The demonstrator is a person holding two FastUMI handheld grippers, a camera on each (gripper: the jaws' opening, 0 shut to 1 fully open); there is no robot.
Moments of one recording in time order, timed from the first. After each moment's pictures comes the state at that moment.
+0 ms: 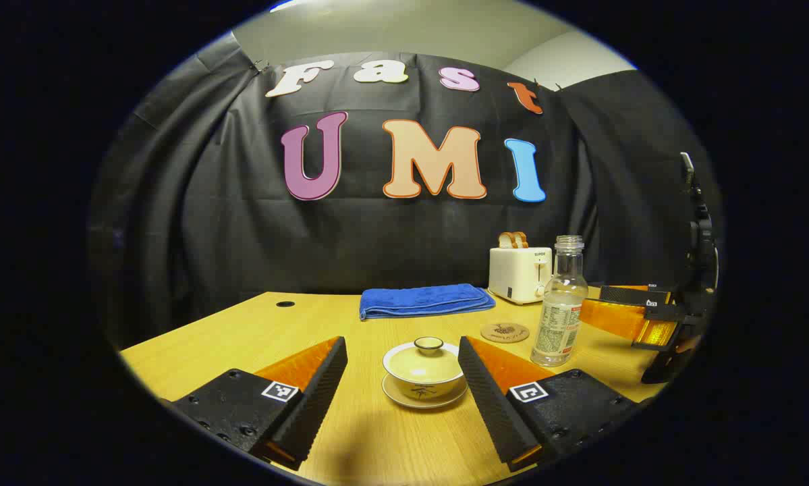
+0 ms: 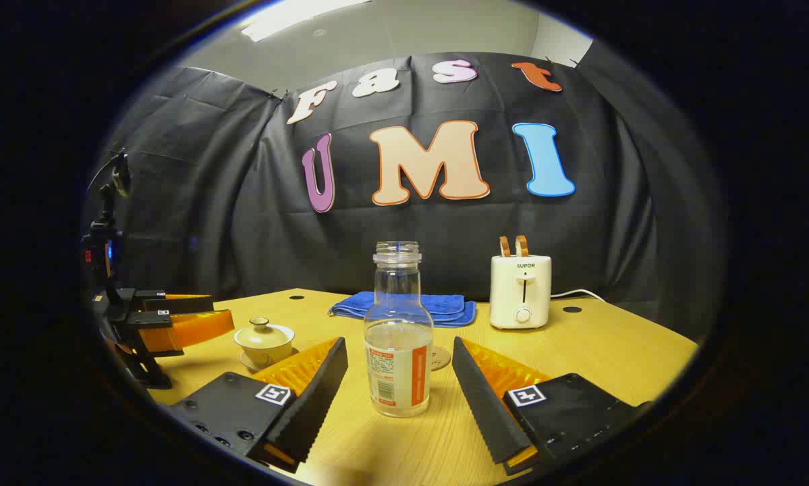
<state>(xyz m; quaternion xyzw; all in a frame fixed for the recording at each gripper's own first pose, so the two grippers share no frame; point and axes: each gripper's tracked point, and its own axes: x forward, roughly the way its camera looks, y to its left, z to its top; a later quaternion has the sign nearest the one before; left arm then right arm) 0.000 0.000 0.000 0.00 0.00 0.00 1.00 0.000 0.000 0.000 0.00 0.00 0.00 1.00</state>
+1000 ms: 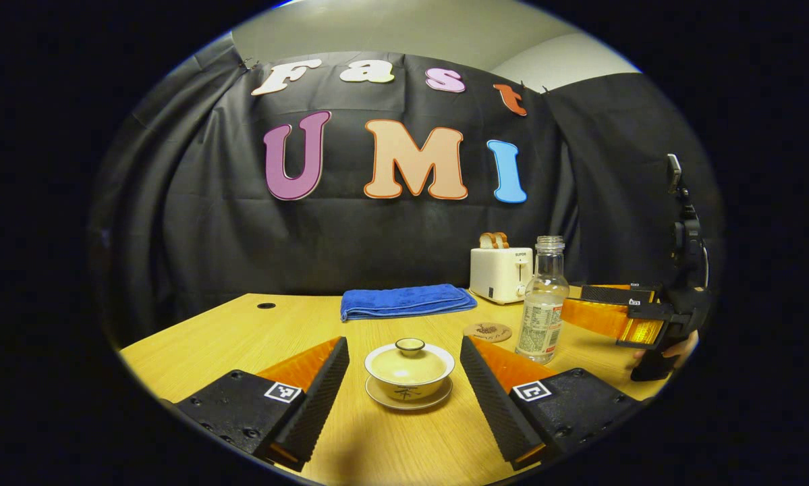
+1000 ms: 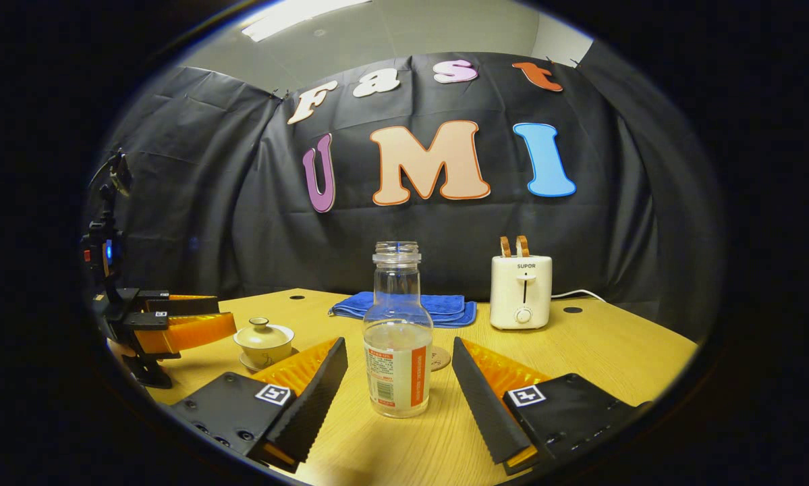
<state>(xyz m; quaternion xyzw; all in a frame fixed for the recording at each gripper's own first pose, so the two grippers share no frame) 0.002 -0.006 0.001 0.00 -0.01 -0.02 1.00 -0.001 0.002 0.001 0.00 0.00 0.01 1.00</state>
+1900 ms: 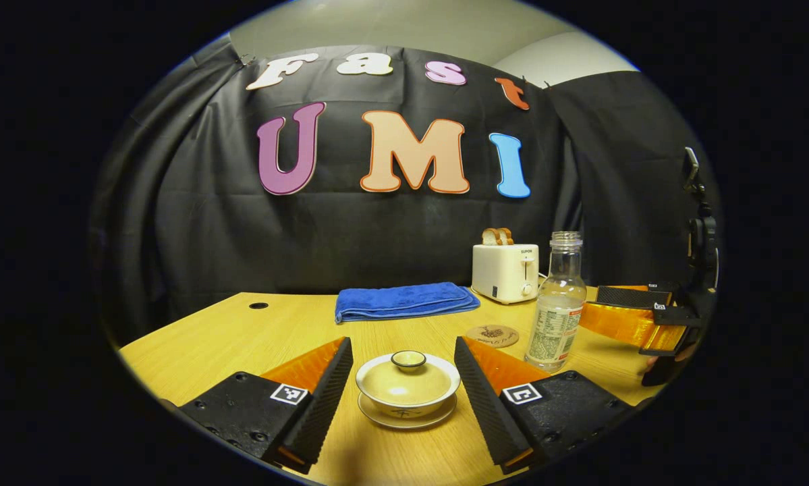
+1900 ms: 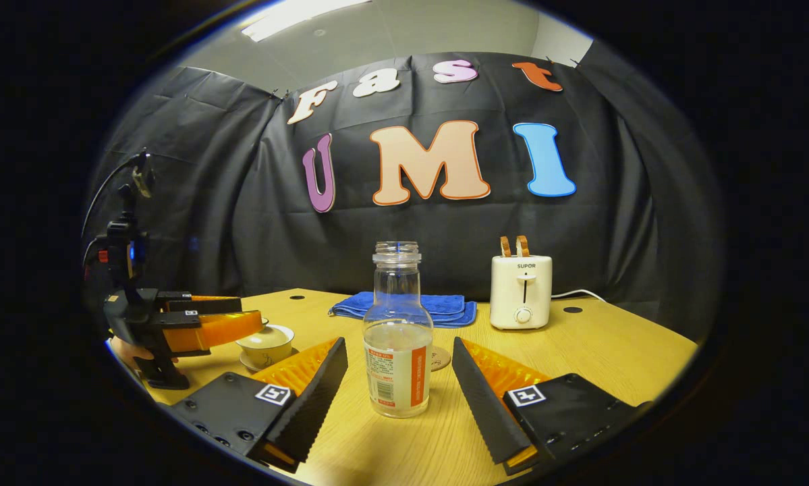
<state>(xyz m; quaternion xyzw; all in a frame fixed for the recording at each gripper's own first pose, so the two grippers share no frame) 0.033 -0.009 -0.003 0.00 0.01 -0.03 1.00 -0.003 0.002 0.002 0.00 0.00 0.01 1.00</state>
